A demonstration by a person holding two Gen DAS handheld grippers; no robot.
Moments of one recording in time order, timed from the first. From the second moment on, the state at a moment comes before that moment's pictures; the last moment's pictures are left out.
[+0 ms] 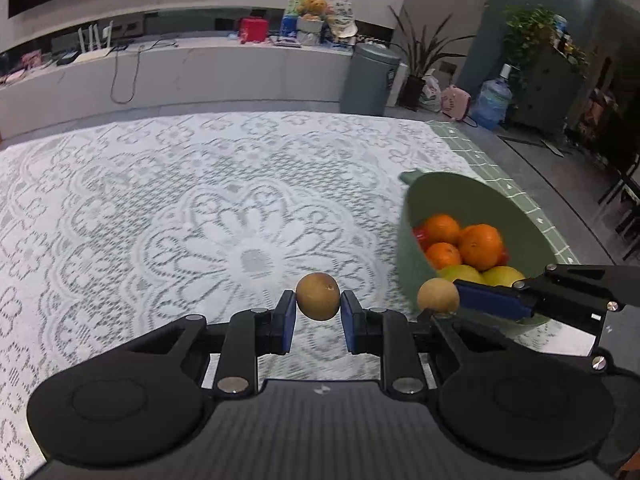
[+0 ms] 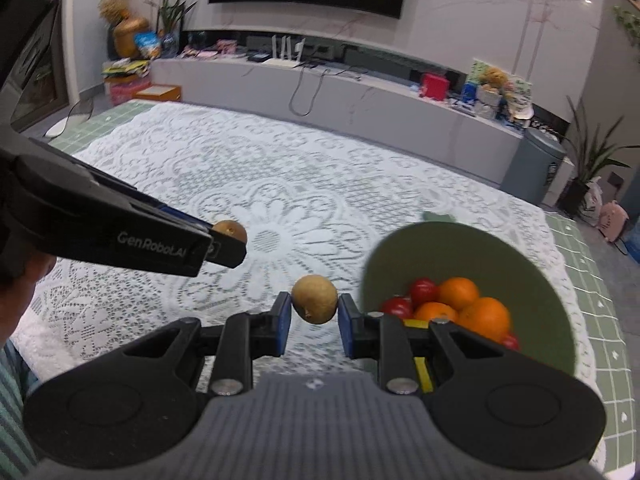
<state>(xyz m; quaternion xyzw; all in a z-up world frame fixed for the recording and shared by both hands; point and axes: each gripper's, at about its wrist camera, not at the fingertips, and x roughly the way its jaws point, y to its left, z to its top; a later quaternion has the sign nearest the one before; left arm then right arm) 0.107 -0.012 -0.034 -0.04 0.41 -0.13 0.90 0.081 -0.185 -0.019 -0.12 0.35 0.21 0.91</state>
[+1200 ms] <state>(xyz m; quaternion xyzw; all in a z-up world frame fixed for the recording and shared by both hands) 0.162 -0.127 -0.049 0.04 0.43 -0.21 0.87 0.145 -0.280 -0.041 -0.08 0.37 0.11 0.92</state>
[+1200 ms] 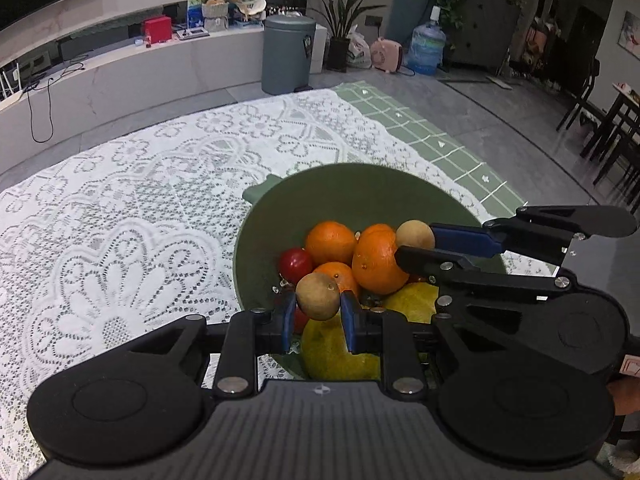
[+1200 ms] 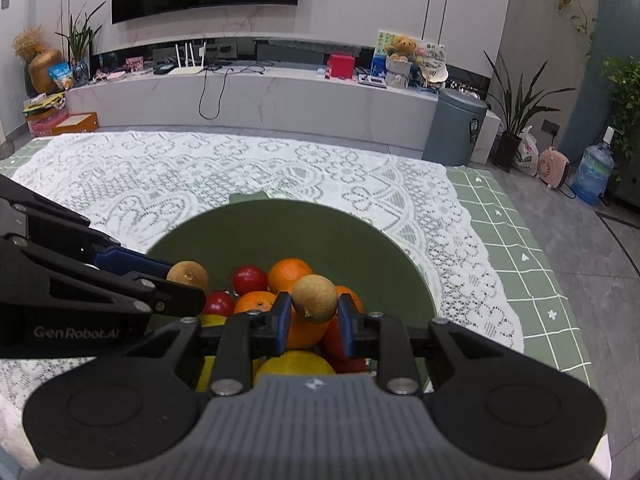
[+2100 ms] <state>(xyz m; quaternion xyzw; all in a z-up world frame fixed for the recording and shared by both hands) 0.194 -0.134 -0.062 0.05 0.44 -0.19 0.88 0.152 -0.274 -0.031 -0.11 0.35 0.11 0.92</state>
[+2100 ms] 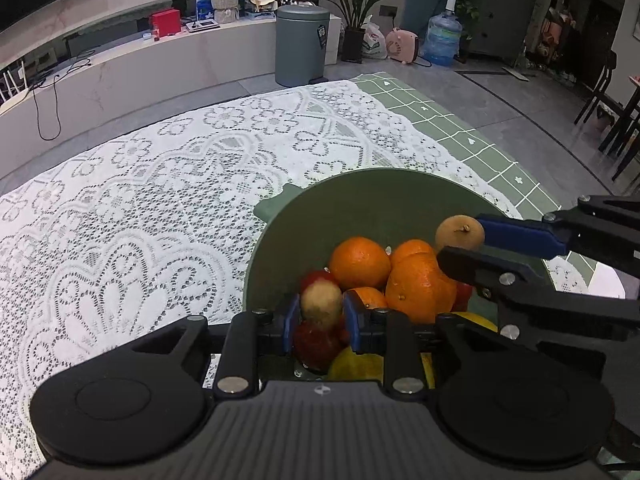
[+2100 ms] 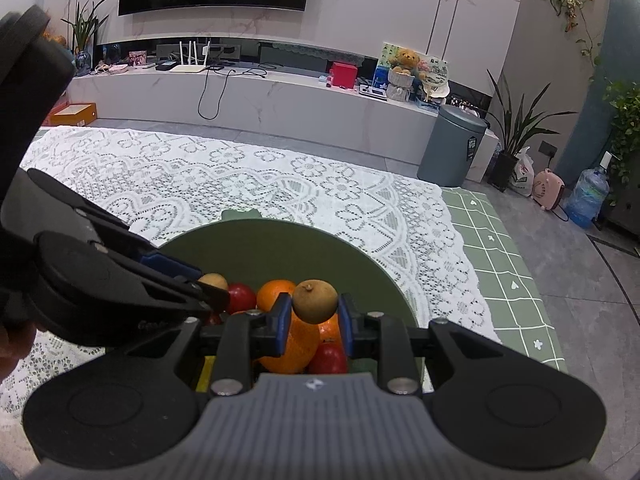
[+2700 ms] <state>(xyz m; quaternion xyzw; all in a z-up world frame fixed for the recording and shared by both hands) 0.166 -0.102 -0.021 0.01 0.39 -0.19 0.90 0.155 -0.265 -0.029 -0.06 0.42 0.17 0.89</state>
